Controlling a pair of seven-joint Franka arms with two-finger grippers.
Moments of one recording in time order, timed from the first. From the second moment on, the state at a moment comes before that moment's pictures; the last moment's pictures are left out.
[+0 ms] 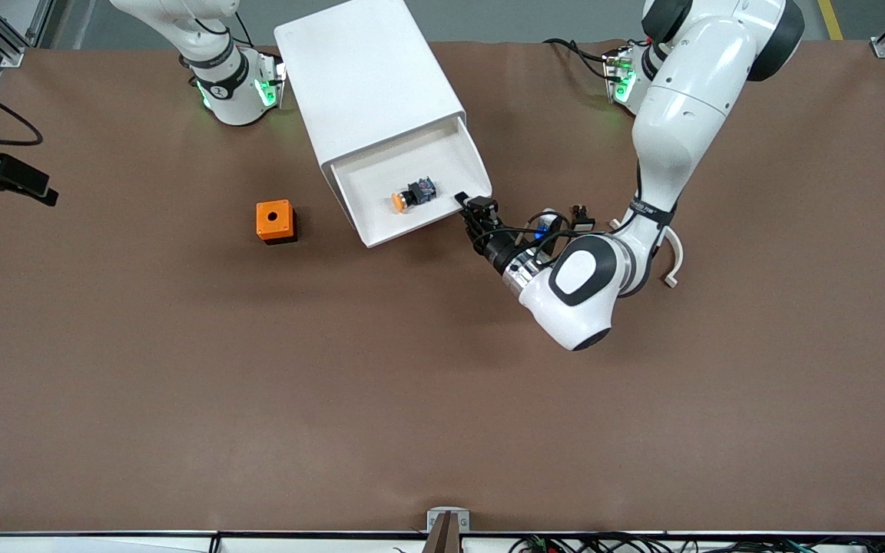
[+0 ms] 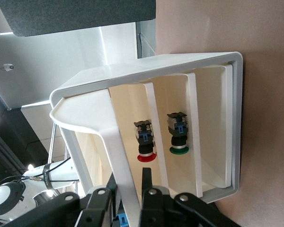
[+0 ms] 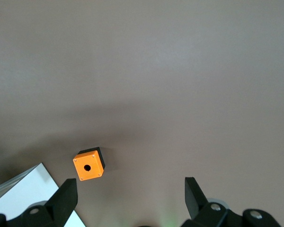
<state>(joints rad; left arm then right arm) -0.38 0.85 -0.12 -1.35 -1.04 1.36 -2.25 -0.09 0.01 -0.01 -1.58 0.01 1.50 0.01</state>
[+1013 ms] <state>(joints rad) -0.34 0.85 -0.12 -1.31 -1.04 1.38 -2.13 0.17 0.07 0.03 -1.56 0.04 1.42 0.78</state>
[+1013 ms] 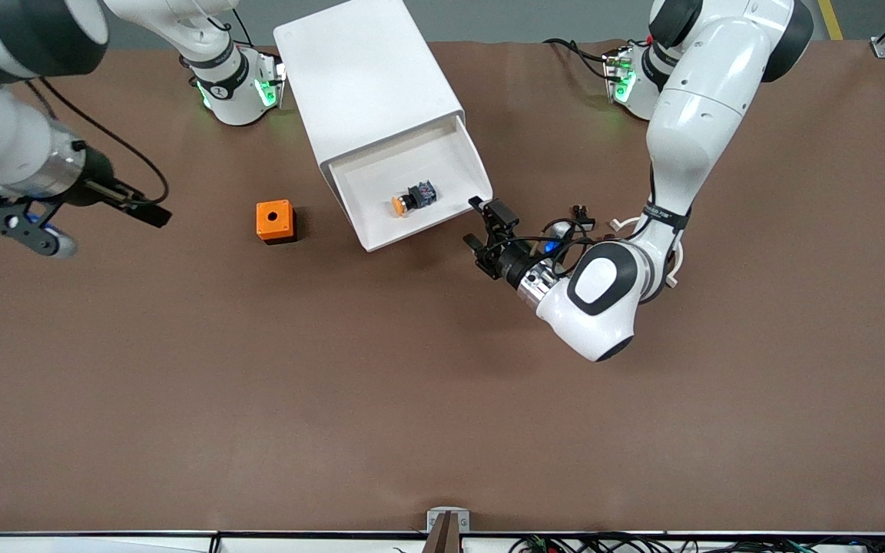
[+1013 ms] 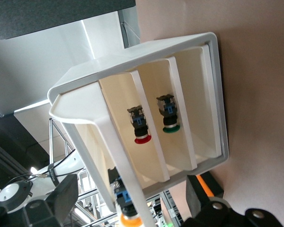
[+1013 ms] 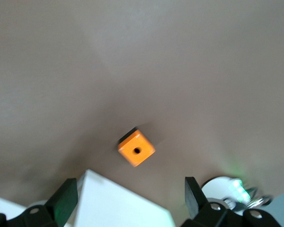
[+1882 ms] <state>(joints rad) -0.28 0.85 -0.04 -1.25 -0.97 1.34 -1.41 0.55 0.03 0.03 -1.59 0.13 1.56 1.40</state>
